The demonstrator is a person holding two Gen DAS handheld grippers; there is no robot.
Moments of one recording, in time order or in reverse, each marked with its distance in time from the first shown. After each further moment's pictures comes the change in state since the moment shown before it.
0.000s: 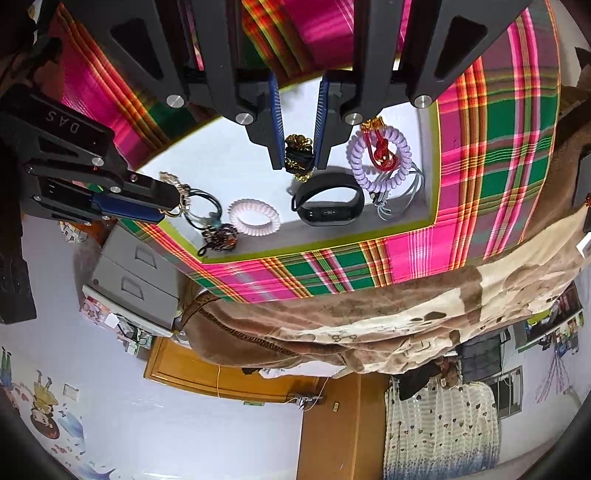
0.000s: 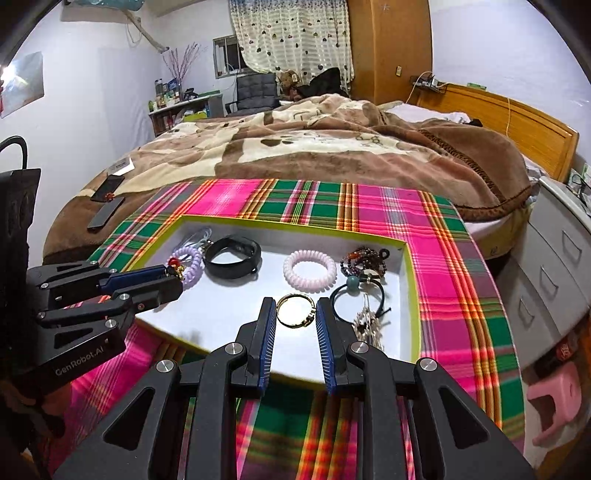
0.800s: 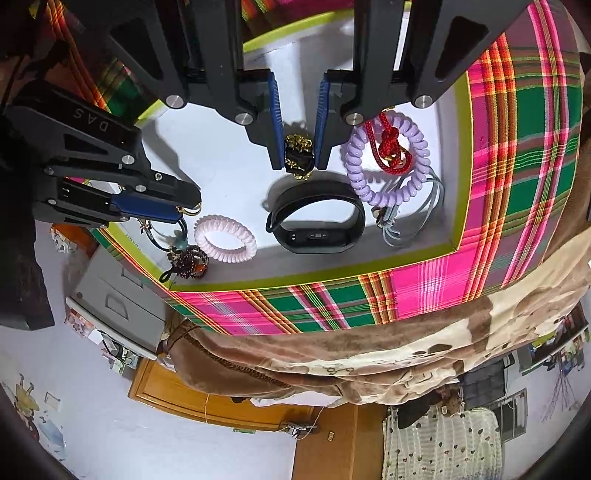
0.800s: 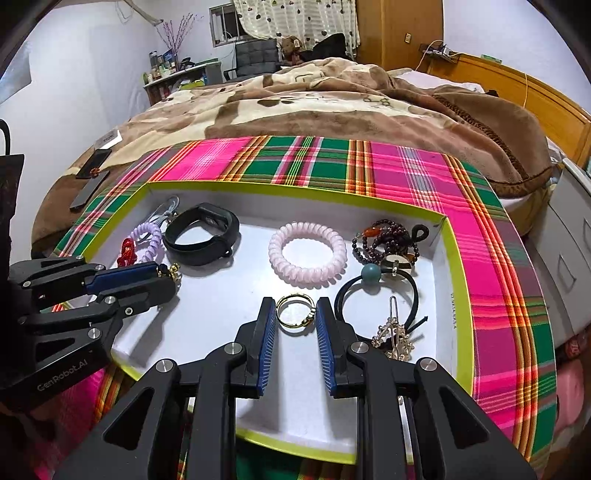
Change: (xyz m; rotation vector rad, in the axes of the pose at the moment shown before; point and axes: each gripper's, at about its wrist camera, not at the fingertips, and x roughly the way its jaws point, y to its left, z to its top) left arm 0.053 0.015 0.000 -0.021 0.110 -0.002; right arm 0.068 -0.009 0.002 -0.002 0.133 0.015
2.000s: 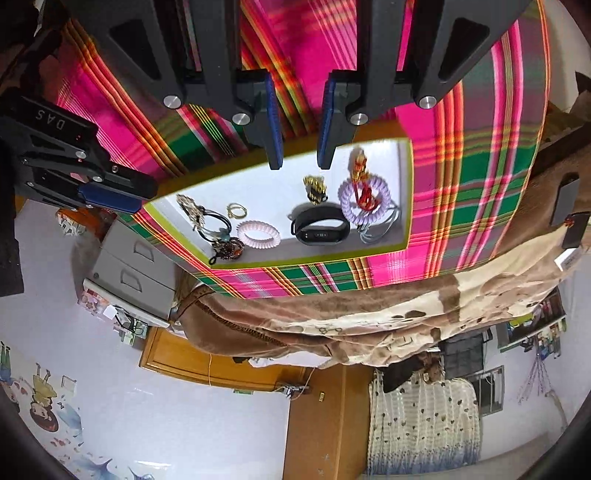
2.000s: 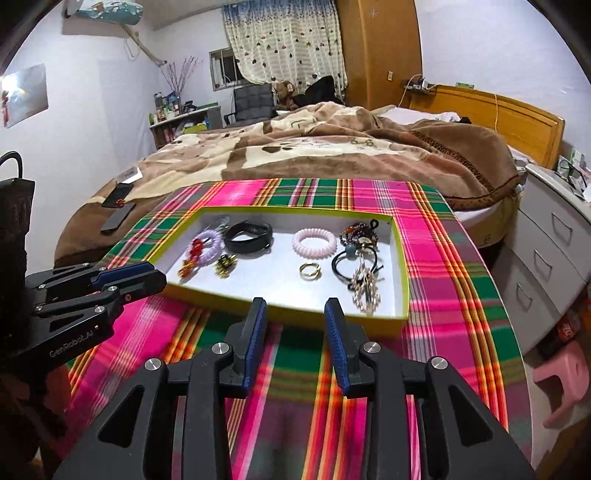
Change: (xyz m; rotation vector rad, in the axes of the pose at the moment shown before) left arm -0.108 -0.029 -0.054 -0.014 -0.166 0.045; right arm -0.115 0.022 -0.060 0.039 -0.187 -0.011
